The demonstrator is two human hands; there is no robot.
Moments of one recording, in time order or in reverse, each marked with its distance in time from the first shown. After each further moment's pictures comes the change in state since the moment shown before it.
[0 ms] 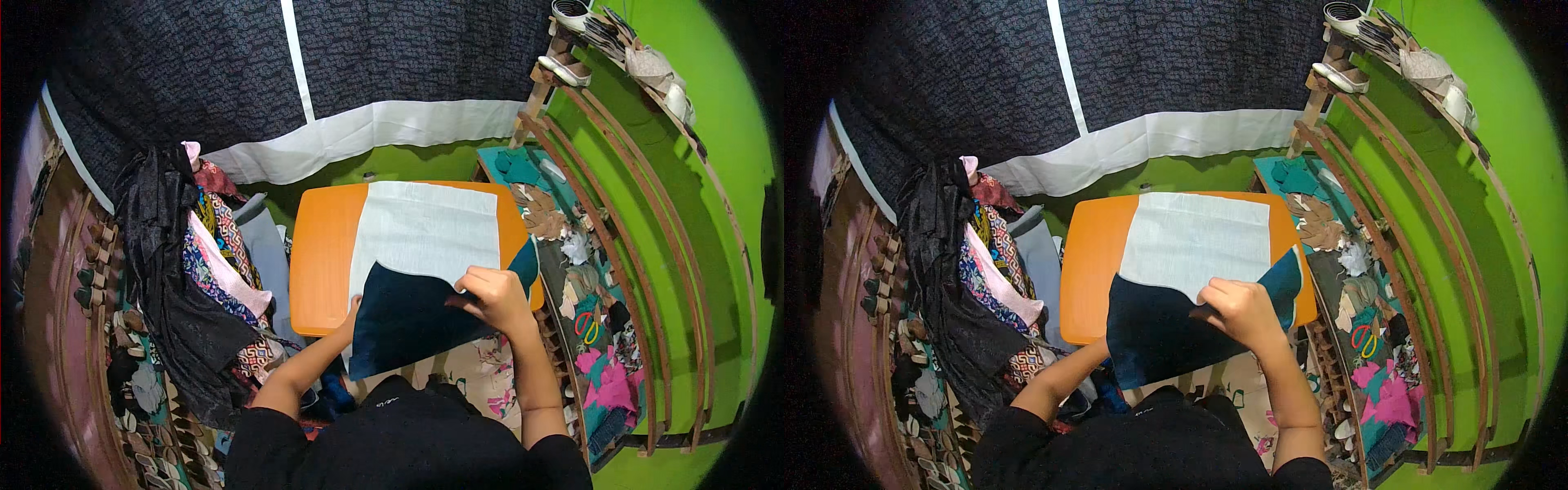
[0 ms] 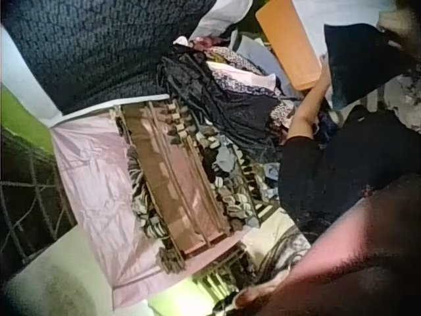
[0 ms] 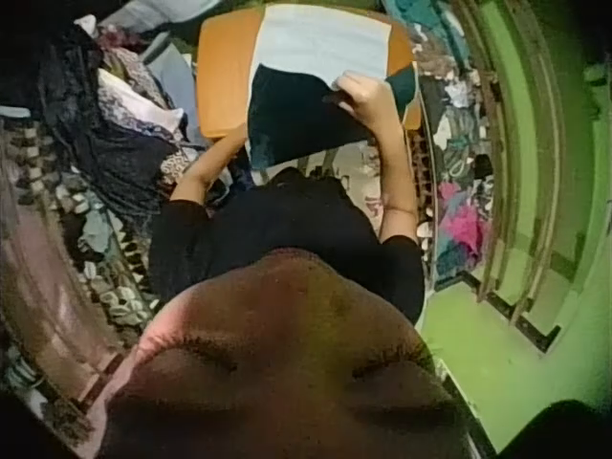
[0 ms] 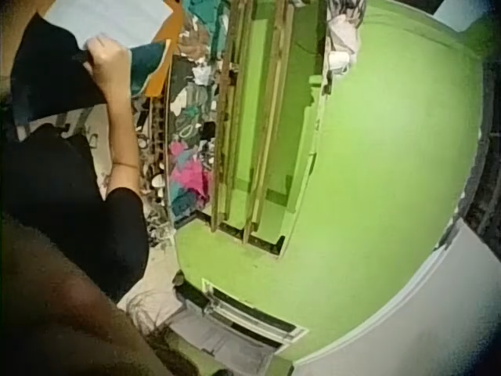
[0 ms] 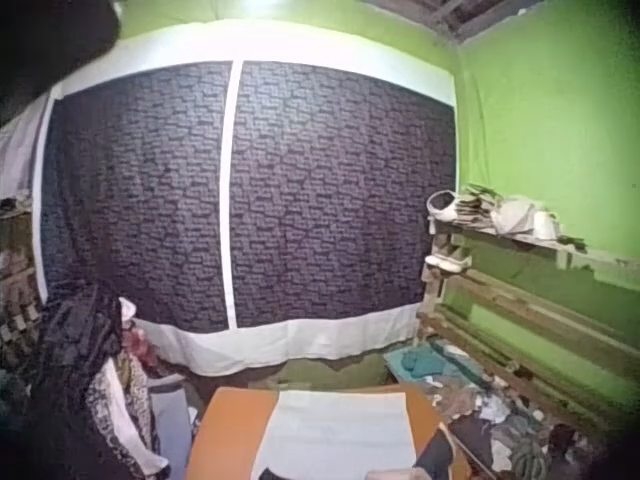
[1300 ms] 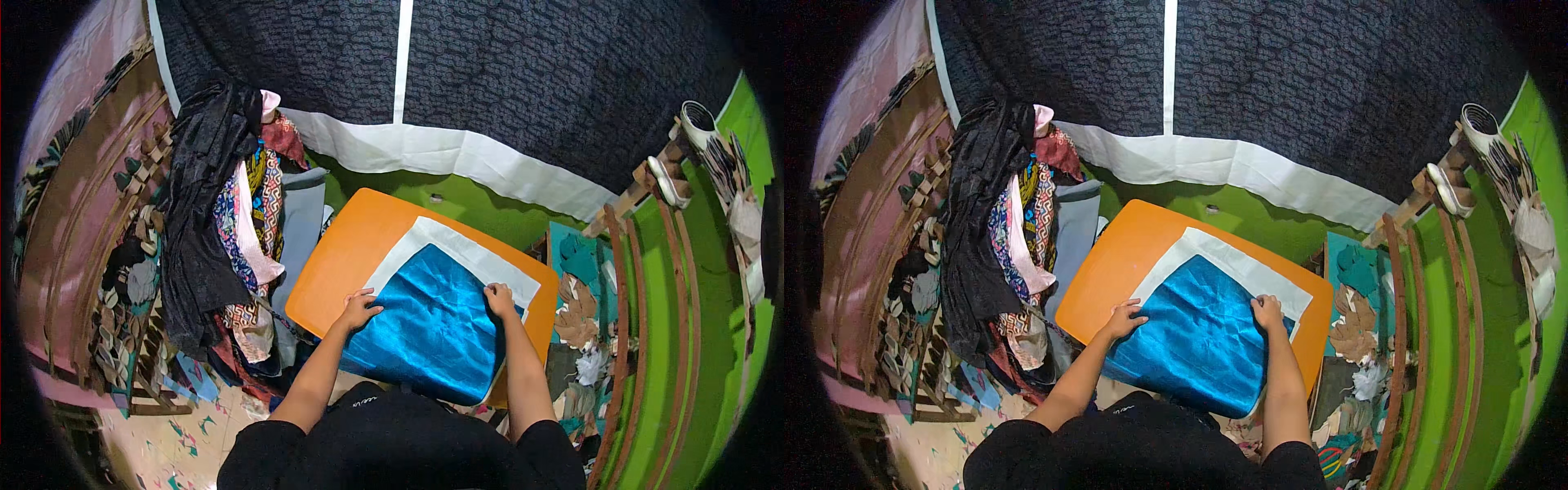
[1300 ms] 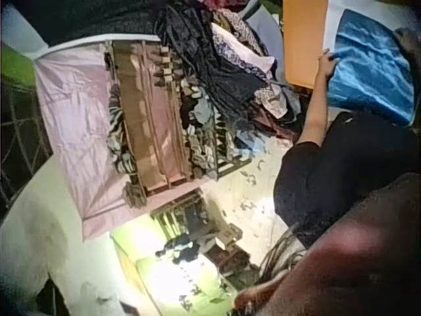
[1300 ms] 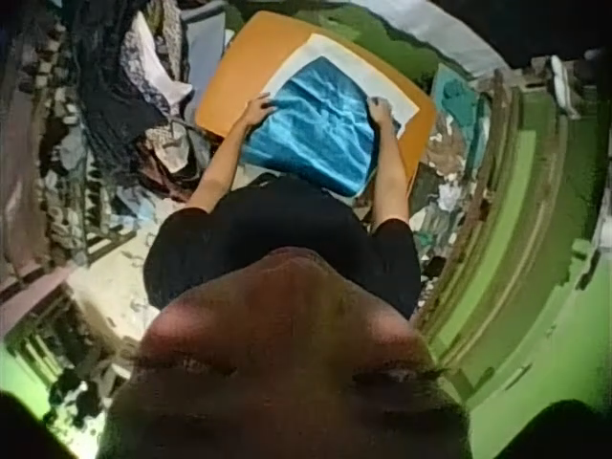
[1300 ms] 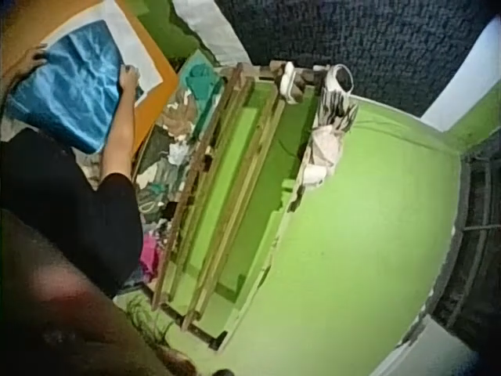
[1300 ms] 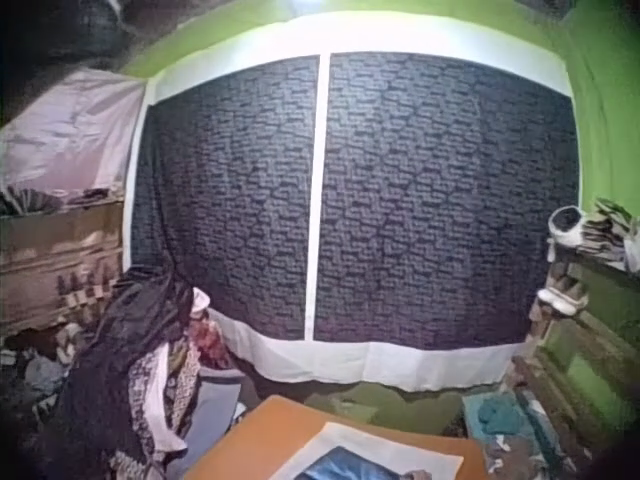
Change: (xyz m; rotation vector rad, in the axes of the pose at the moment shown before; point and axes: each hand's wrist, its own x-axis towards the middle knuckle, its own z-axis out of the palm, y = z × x) left_hand 0.050 0.001 -0.043 -0.282 0.230 -0.794; right_hand -0.006 0.346 0.230 0.099 -0.528 0.675
